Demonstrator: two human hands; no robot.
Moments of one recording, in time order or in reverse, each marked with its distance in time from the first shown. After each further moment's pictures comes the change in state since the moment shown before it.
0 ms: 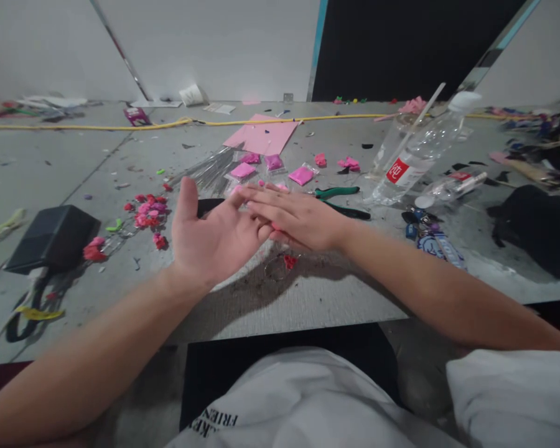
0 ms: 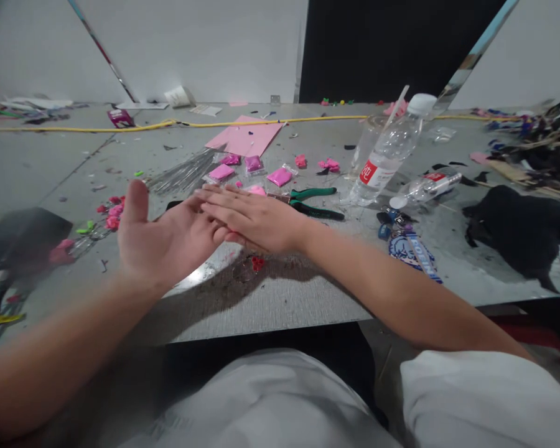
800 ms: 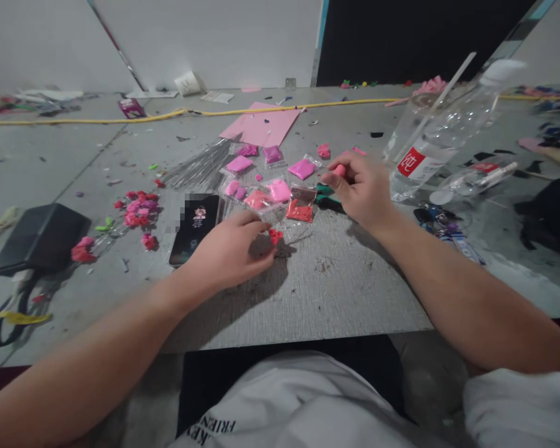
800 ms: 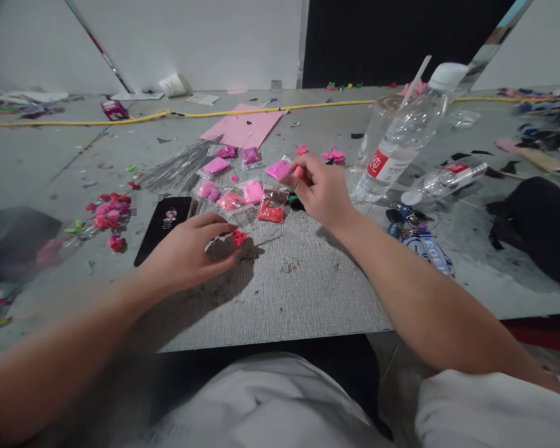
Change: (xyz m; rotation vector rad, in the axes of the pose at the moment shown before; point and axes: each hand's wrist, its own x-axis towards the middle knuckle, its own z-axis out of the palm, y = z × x) left_hand 0.010 -0.015 -0.020 1.864 -0.215 0.253; right_hand -0.070 0.034 -0.028 0.066 0.426 0.872
